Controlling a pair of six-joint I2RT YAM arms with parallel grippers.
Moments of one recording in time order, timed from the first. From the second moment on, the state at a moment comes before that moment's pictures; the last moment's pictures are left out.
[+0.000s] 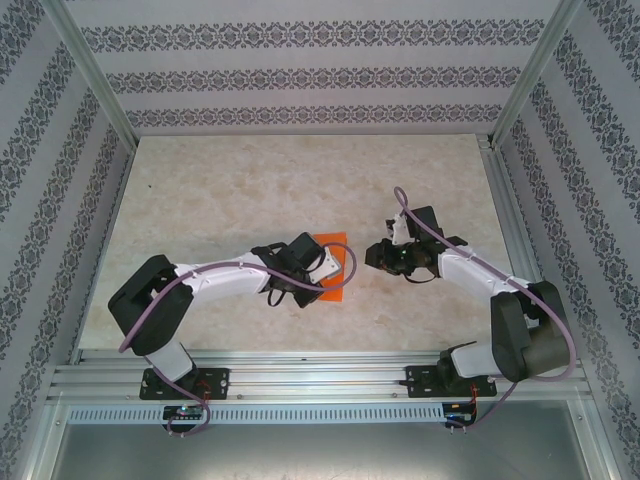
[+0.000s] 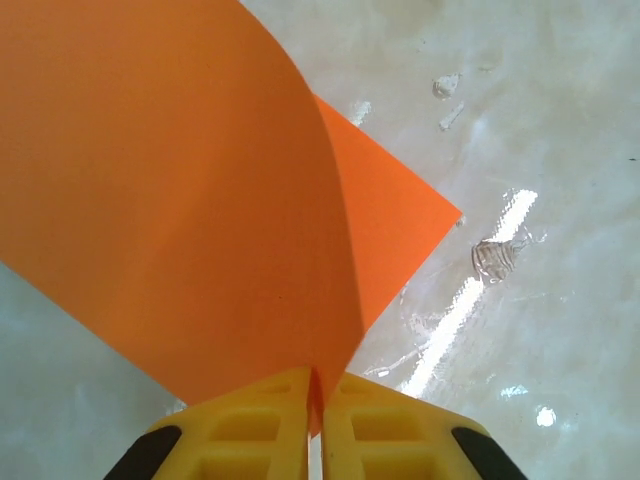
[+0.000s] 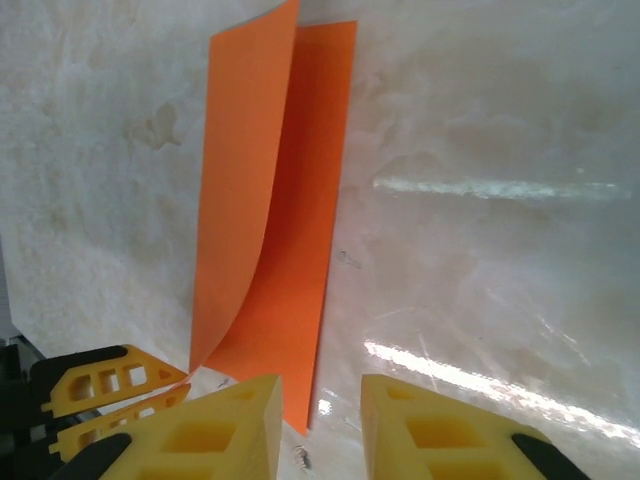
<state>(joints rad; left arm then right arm) -0.85 1.66 0.96 -0.42 0.18 0.07 0.28 1.39 0.71 -0.33 -0.57 0.49</state>
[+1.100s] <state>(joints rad) -0.77 1.73 0.95 -0.31 0.38 0.04 0.39 1.63 0.63 0.08 -0.63 0.86</state>
